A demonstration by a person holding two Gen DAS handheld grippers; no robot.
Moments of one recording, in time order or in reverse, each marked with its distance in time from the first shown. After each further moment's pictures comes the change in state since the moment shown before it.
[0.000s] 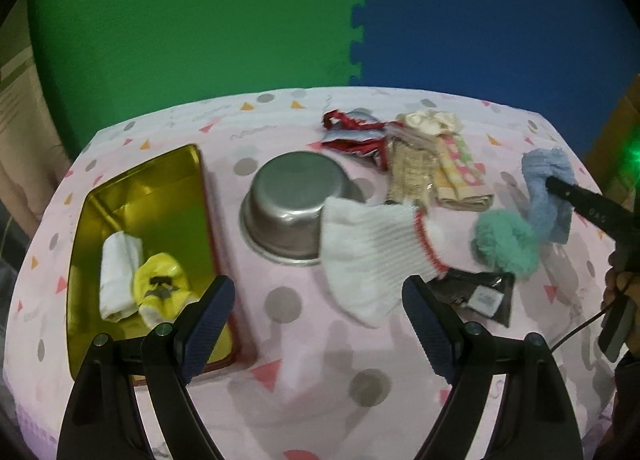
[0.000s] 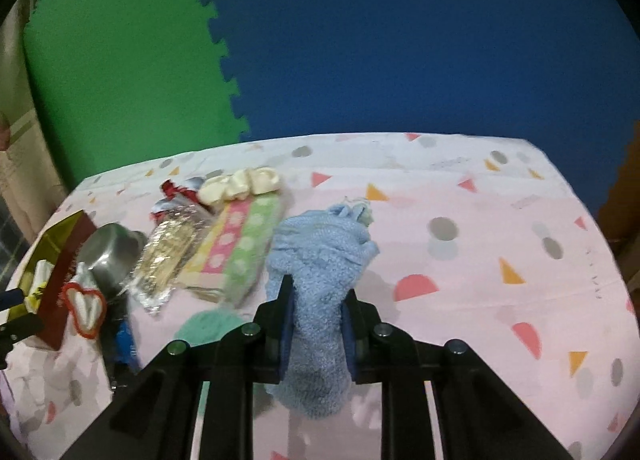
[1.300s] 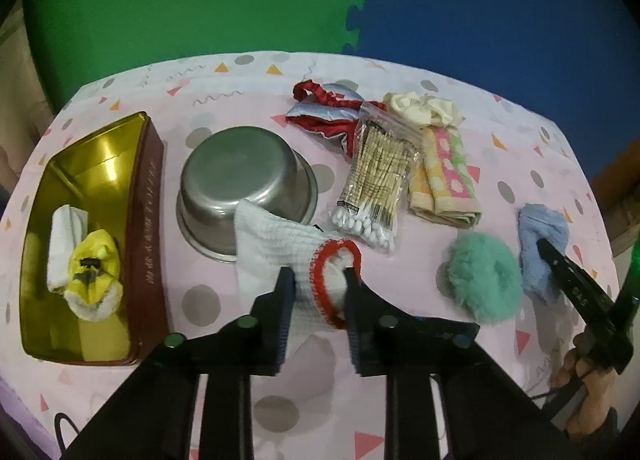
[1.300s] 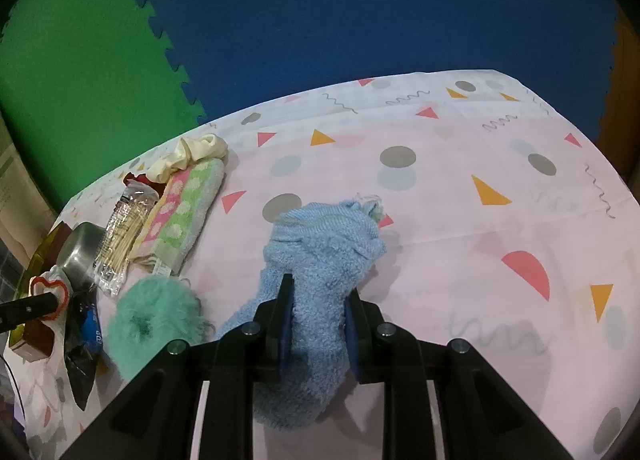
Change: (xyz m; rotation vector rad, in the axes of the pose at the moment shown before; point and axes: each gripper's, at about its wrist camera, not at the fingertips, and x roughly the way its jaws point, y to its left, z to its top) left arm 0.038 -0.040 0.025 -0.140 0.144 -0.014; right arm 0.025 -0.044 -0.038 0.155 0.067 0.042
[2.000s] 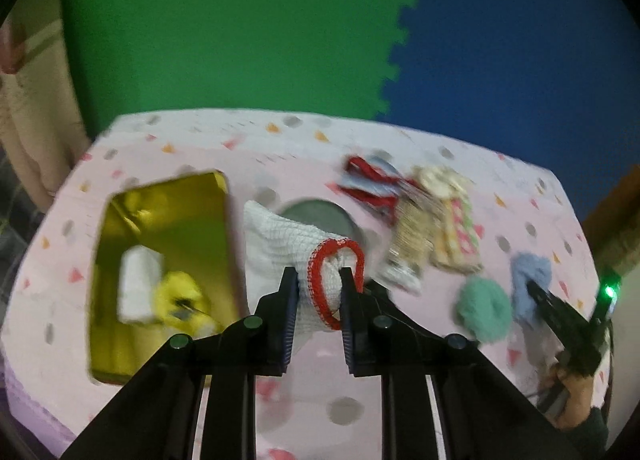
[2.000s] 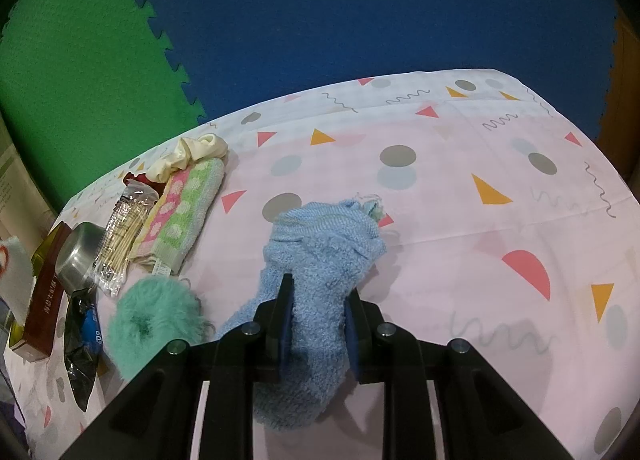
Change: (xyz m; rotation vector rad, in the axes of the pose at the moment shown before) left arm -0.072 0.061 0.028 -0.044 -0.144 0.040; right arm 0.000 0.000 0.000 -0.001 0.001 -0.004
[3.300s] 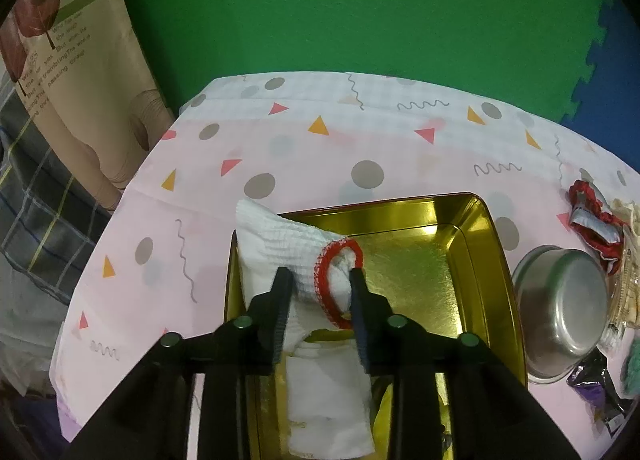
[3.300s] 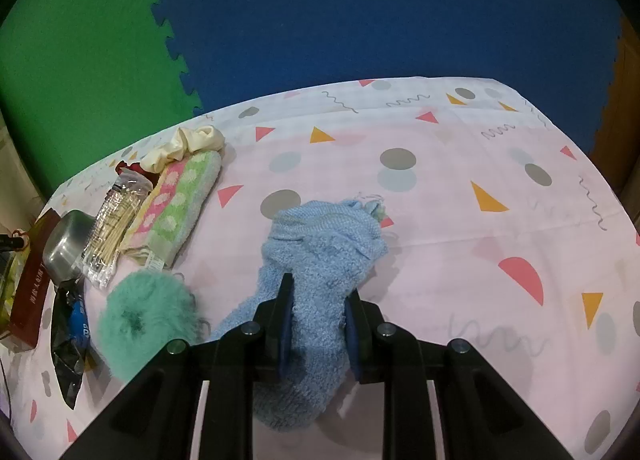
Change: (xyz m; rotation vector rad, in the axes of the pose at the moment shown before) left arm 0.112 0.167 0.044 -0.053 0.122 0.299; right arm 0.002 0.008 0.000 -0.043 0.008 -0.049
